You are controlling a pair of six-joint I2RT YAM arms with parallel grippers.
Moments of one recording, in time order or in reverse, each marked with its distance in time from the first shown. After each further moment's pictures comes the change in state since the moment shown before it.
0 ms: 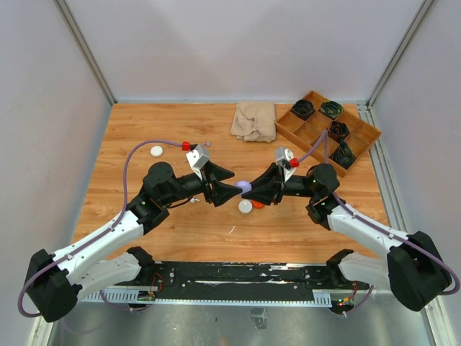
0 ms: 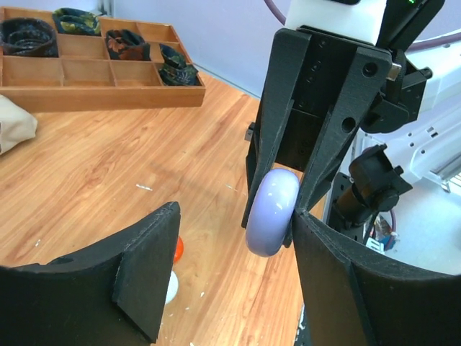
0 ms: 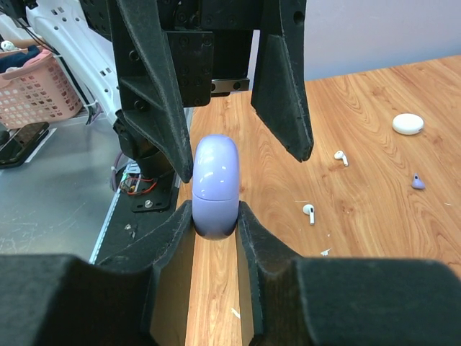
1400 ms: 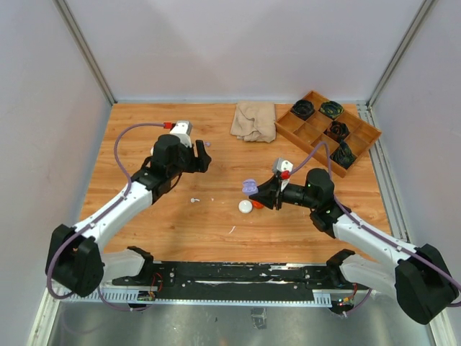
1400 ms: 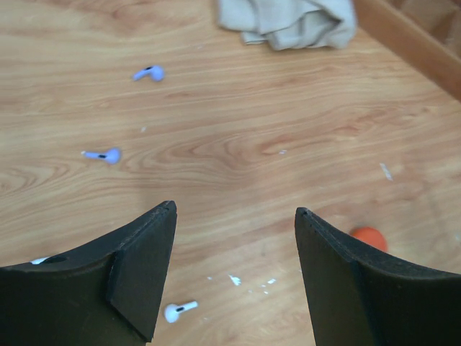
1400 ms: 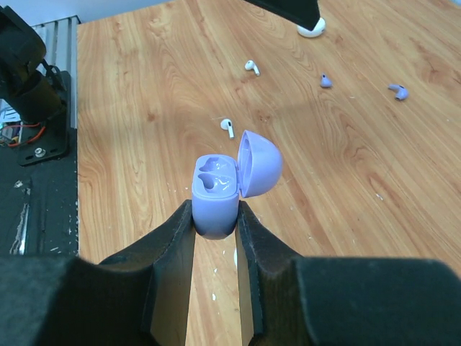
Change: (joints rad) left arm 0.237 0.227 0.184 -0.395 -0.497 -0.027; right arm 0.002 -0.107 -0.070 -0.383 0.278 -0.358
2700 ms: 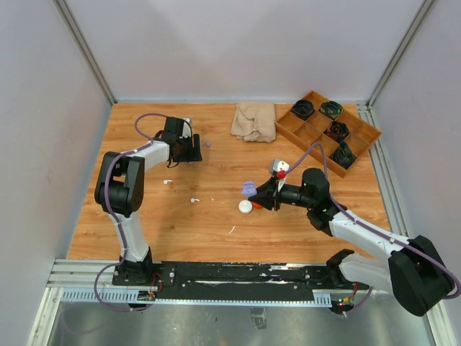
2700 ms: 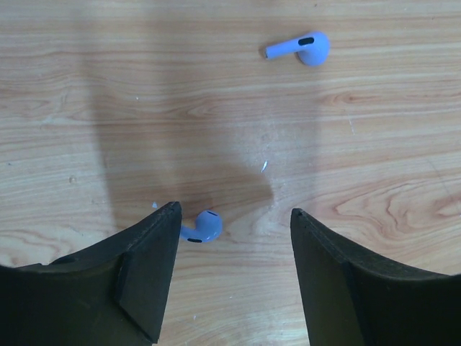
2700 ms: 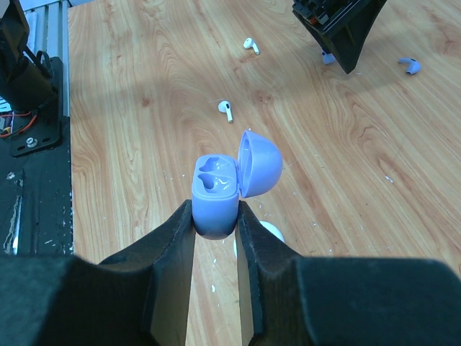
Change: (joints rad) left arm 0.263 0.743 0.399 -0.128 0.145 0.079; right arm 0.000 0.066 -0.014 0.015 0.015 -0.007
